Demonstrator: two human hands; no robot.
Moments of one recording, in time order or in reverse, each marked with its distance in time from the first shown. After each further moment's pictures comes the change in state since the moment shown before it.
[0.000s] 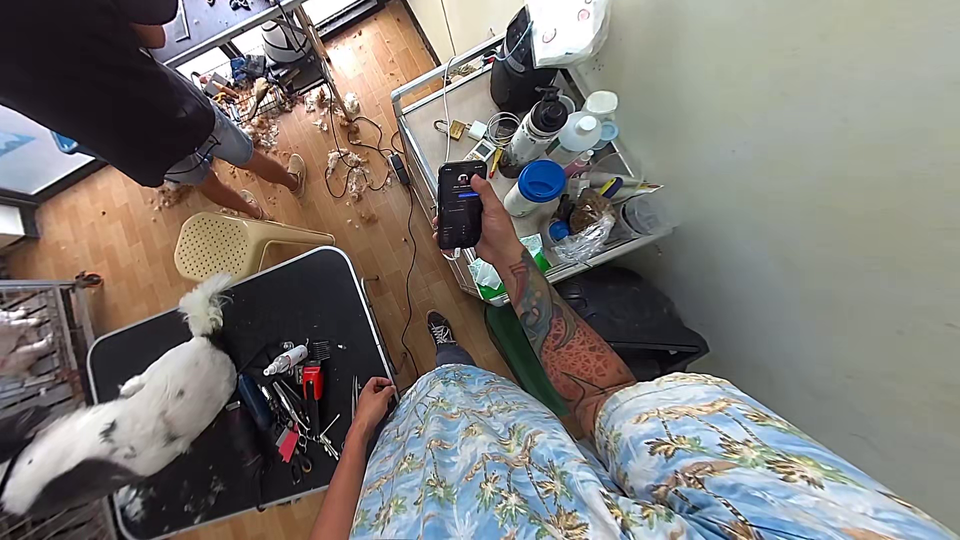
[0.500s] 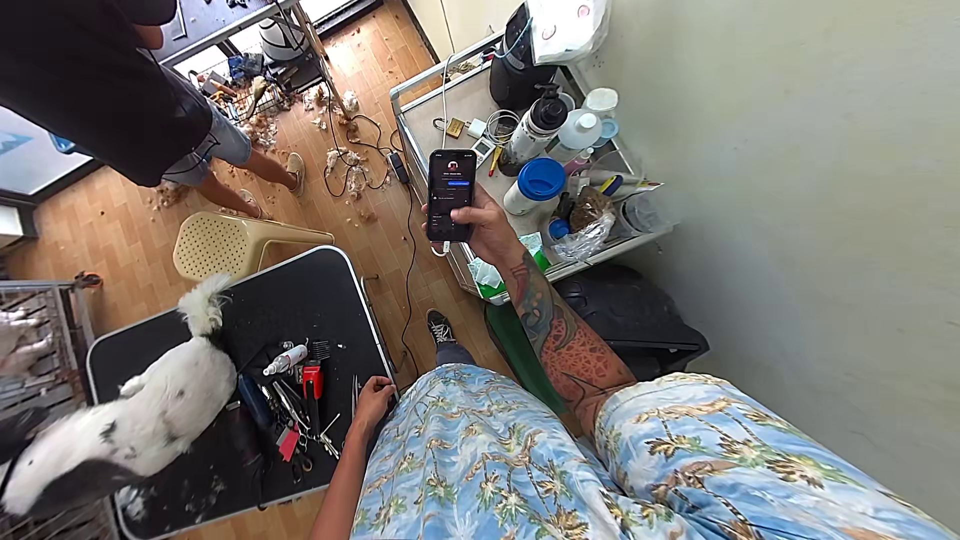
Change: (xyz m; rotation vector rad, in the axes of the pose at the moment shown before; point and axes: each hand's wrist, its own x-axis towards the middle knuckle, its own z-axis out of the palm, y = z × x) left_hand 0.000 0.000 0.000 -0.001 0.001 0.000; right_hand -0.005 0.003 -0.003 -0.016 -0.260 -0.158
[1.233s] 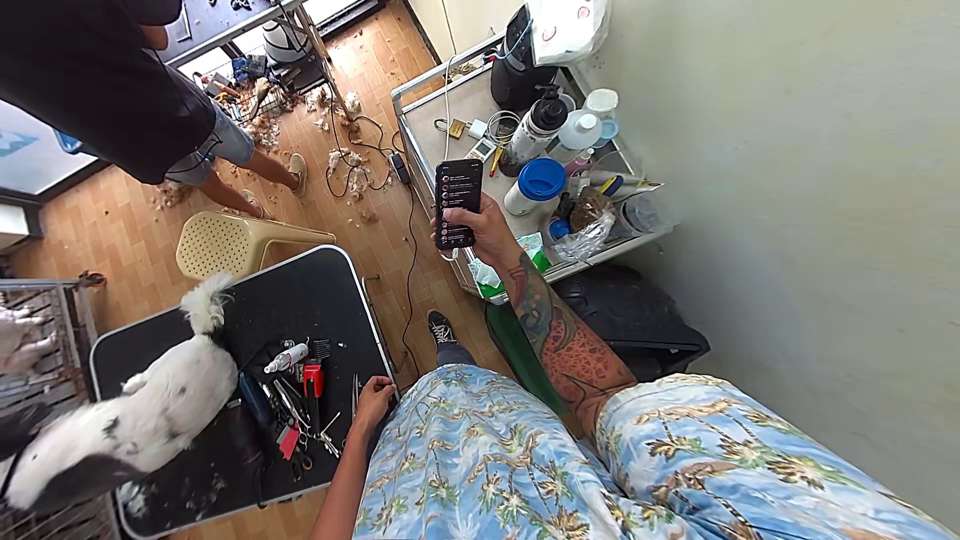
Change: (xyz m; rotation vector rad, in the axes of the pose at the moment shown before) left_hand -0.002 -0.002 0.002 -0.030 0.009 0.002; right_hand -0.004 0.003 0.005 -0.139 0.144 -0.012
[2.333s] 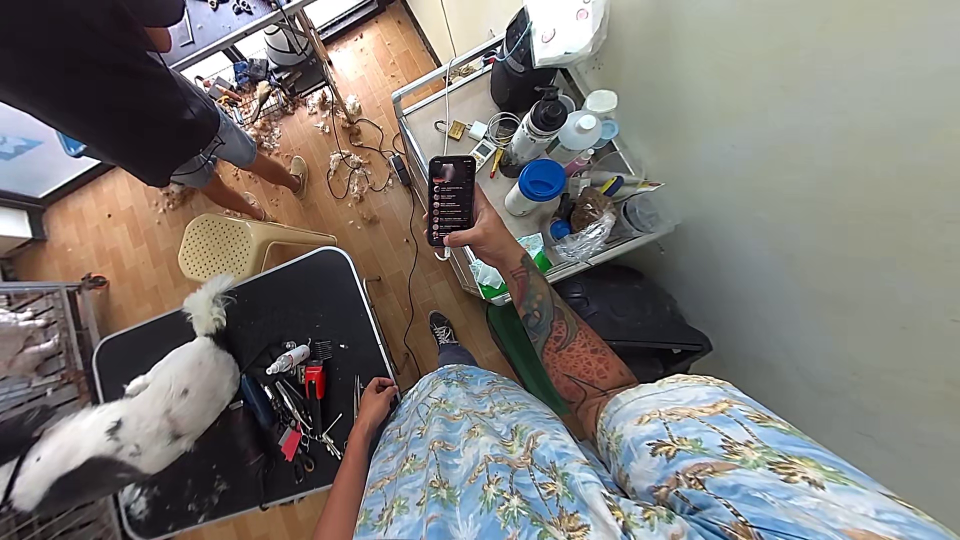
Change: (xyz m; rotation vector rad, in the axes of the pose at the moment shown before) left_hand 0.003 -0.003 -0.001 0.023 -0.014 0.006; right_hand 0.001 0.004 -0.006 -0.025 -0.197 -0.043
